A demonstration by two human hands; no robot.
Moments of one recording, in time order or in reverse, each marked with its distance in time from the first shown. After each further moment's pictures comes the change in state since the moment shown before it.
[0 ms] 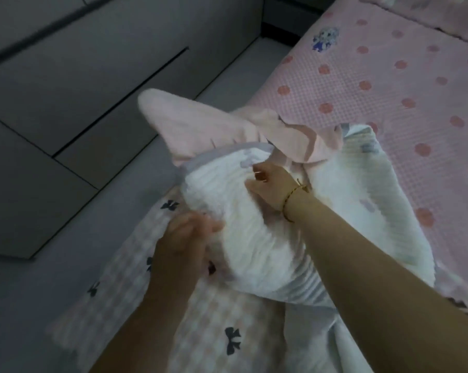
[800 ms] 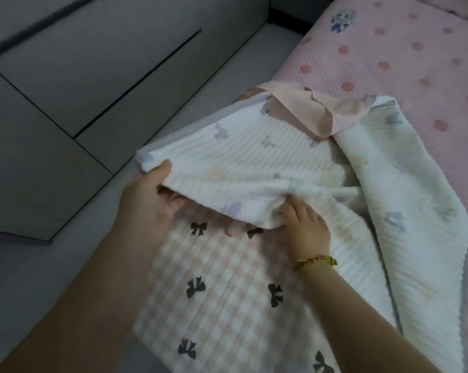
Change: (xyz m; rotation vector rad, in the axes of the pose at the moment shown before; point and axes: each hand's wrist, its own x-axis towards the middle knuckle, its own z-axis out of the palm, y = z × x) left_hand 0.036 -0.034 -0.111 -0.731 0.009 -0.342; right_hand -0.109 0.059 0.103 -0.973 0.437 -0.254
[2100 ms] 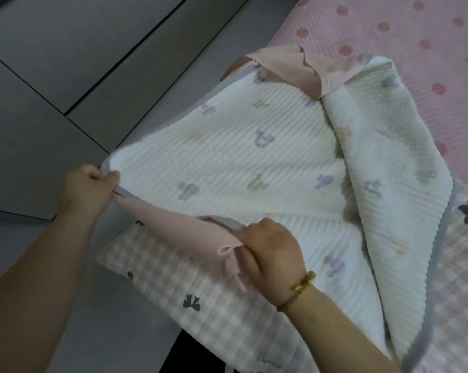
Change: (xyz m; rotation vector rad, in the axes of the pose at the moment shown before) left_hand 0.038 0.008 -0.108 1.235 0.393 0.249; right_hand -0.076 -0.058 -0.045 0.669 0.092 -0.383
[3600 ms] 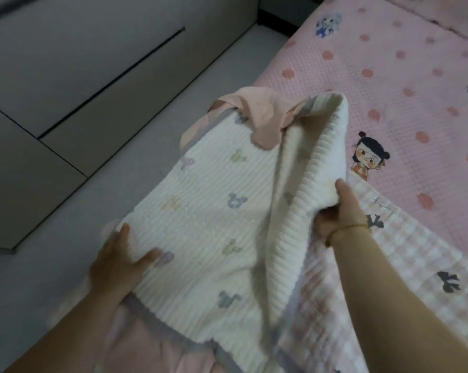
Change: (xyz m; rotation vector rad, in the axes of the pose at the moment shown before) left_hand -0.057 0.005 0.106 0.252 -0.341 -0.004; right_hand 0.080 0.169 -0.094 1.432 0.693 1.276
